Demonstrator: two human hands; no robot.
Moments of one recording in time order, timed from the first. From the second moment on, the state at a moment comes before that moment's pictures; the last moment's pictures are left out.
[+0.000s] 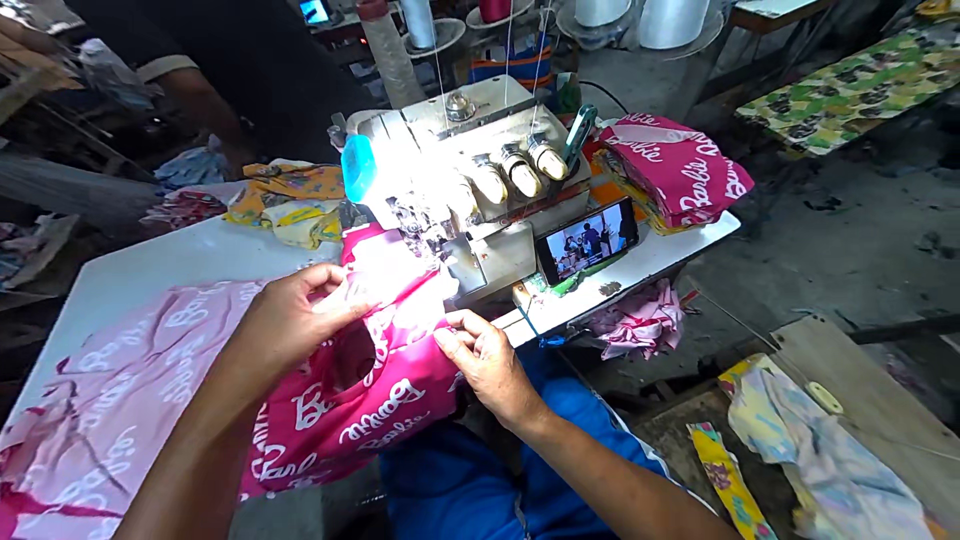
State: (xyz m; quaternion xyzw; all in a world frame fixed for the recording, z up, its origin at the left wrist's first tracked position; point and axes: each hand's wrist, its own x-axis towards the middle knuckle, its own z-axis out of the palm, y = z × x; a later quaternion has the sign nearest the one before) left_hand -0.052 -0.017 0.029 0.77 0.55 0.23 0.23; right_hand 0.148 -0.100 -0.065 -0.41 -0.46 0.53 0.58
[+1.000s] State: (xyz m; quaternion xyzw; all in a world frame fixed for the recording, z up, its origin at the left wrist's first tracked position) left_hand 0.023 -0.106 -0.013 0.84 0.48 0.23 -0.13; right_hand 0.168 -0.107 -0.073 -0.41 -0.48 0.52 0.57
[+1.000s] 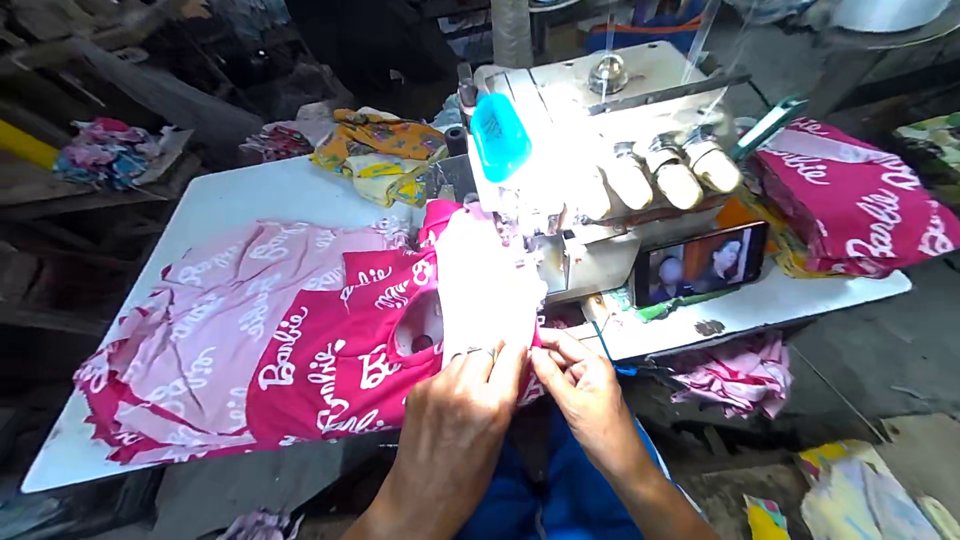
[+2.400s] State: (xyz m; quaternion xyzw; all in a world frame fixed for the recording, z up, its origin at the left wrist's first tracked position) left_hand 0.020 -0.071 -0.048 0.82 0.48 0.29 -0.12; right_hand 0.180 -0.088 -0.066 -0.40 -0.46 0.48 0.62
